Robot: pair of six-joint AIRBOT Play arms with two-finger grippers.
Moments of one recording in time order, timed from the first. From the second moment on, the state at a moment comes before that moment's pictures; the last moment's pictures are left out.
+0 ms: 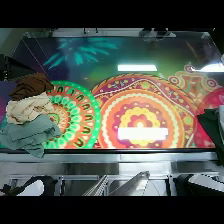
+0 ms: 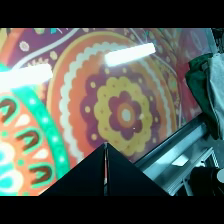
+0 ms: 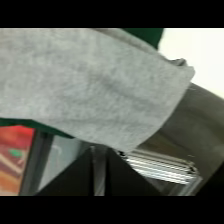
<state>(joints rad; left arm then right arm) 0.37 -1.22 1.48 0.60 -1.62 -1.15 -1.05 -1.35 1.29 -1.59 1.59 1.71</state>
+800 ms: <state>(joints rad) 0.37 -0.71 0.85 0.61 -1.57 -1.12 -0.20 -0.77 0.84 -0.95 1.38 1.51</state>
